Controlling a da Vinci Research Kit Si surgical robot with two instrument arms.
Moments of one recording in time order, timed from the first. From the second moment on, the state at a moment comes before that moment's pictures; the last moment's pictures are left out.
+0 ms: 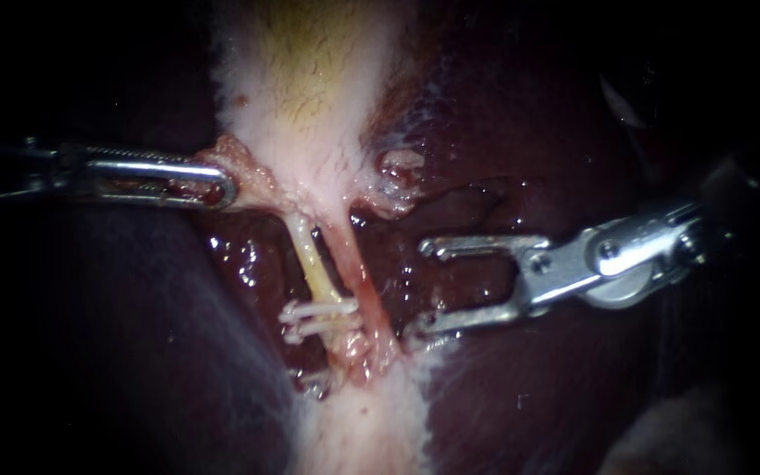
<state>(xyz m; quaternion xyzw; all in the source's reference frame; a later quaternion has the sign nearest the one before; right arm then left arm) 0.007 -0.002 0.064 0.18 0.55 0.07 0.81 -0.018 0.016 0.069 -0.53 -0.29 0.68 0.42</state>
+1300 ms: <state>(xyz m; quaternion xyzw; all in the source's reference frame) 0.004 0.000 0.063 0.17 0.55 0.06 0.81 -0.022 0.015 0.074 -0.53 -0.29 0.69 0.41</state>
